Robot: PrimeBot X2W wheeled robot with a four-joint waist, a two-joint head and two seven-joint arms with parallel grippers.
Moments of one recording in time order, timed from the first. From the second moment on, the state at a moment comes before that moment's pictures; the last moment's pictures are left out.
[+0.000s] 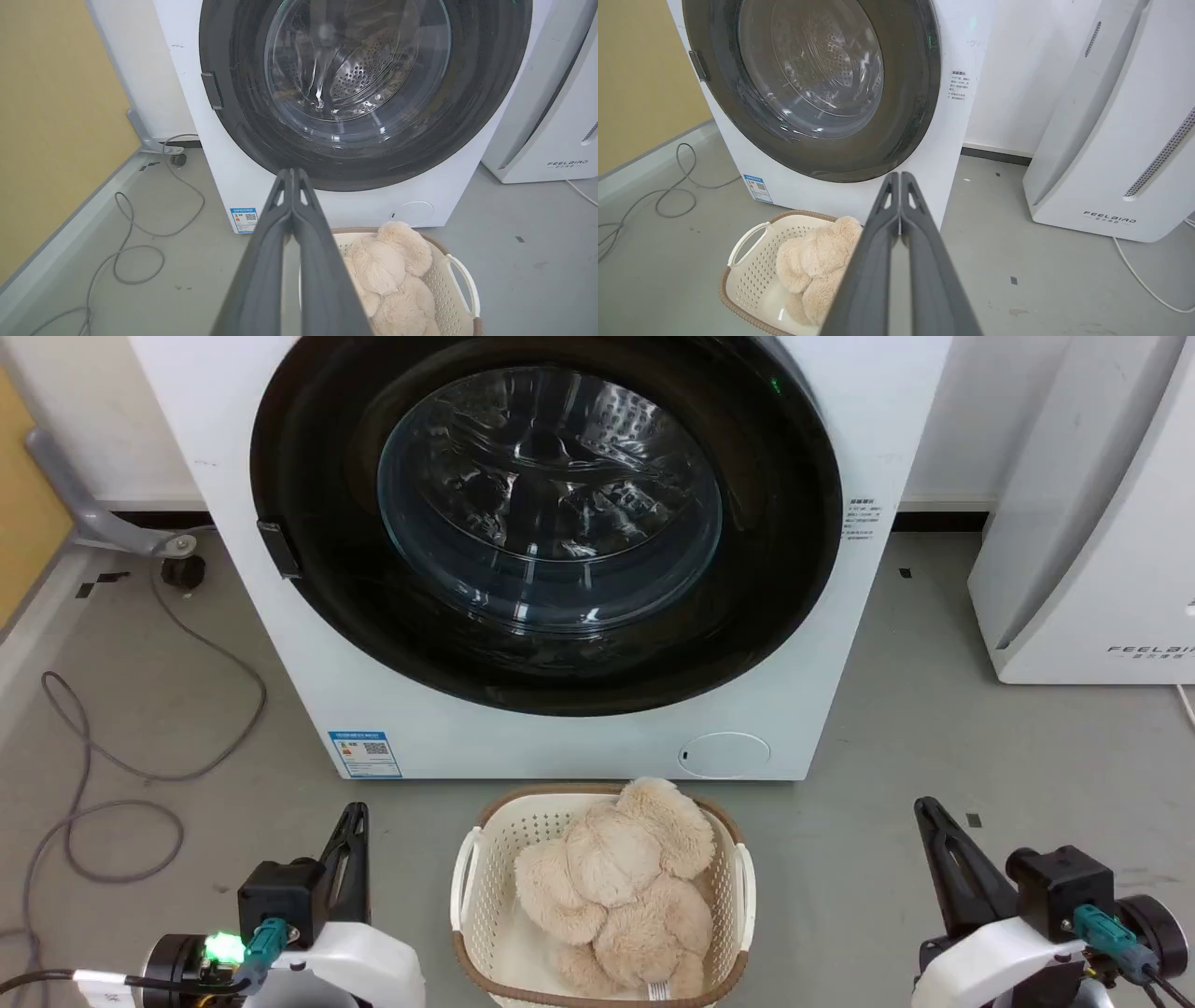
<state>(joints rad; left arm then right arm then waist) 0.02 0.05 0.00 0.00 0.00 0.00 0.00 0.01 -0.05 0.00 0.00 0.01 0.13 0.00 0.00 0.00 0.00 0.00</state>
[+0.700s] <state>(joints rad) 0.02 0.05 -0.02 0.02 0.00 0.01 -0.01 0.01 -0.05 0.00 0.02 0.02 0.13 -0.01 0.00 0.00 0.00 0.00</state>
